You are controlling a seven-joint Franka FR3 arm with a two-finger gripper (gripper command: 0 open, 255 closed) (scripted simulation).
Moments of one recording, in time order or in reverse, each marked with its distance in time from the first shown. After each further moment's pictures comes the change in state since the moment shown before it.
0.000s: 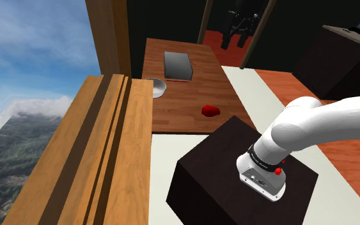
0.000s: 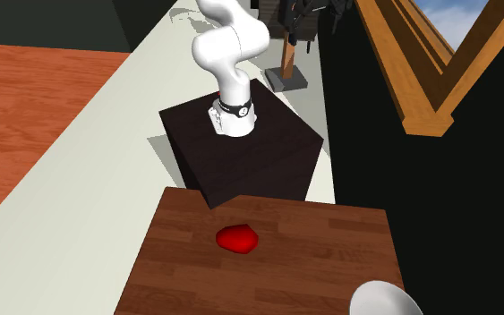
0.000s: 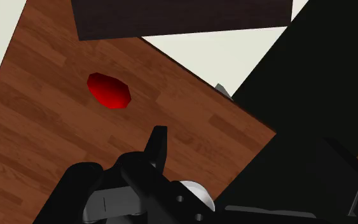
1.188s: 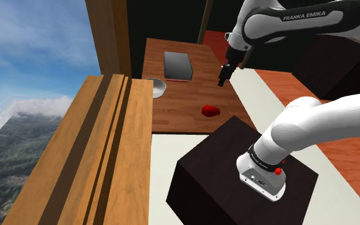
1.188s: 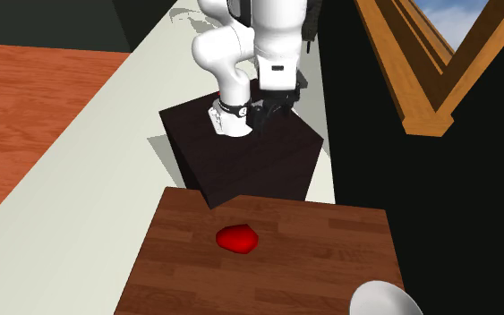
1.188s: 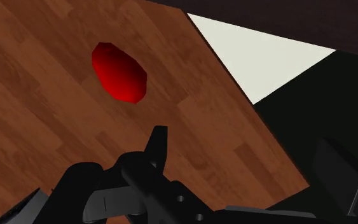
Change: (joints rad) arm -0.005 0.048 -0.231 -0.443 -0.191 0.507 -0.443
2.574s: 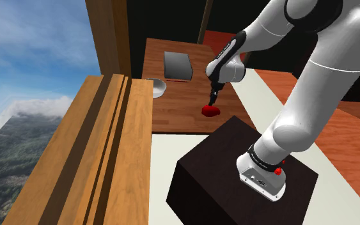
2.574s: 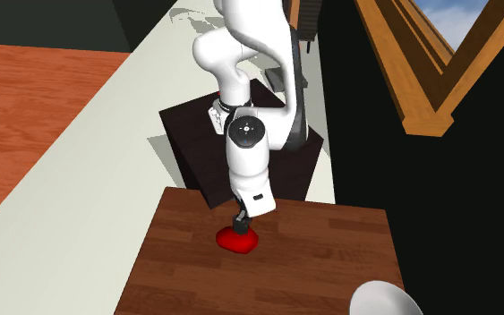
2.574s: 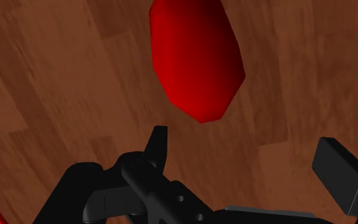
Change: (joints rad) arm 0.073 0.894 -0.255 0.100 0.371 0.795 -0.911
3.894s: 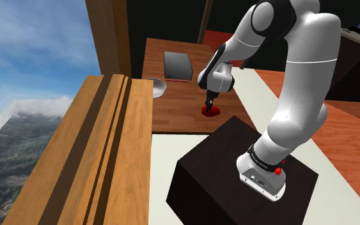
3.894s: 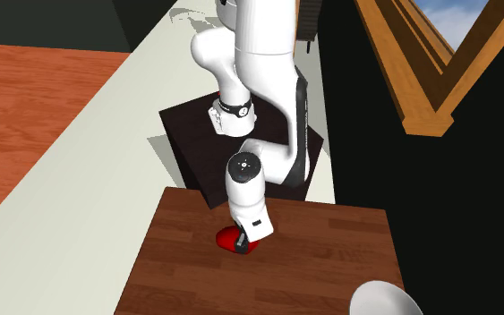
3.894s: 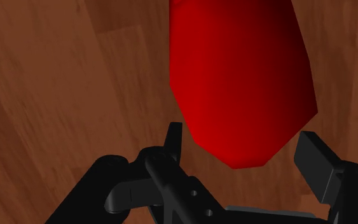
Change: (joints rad) arm -0.205 0.284 0.236 0.139 0.273 0.147 -0.302
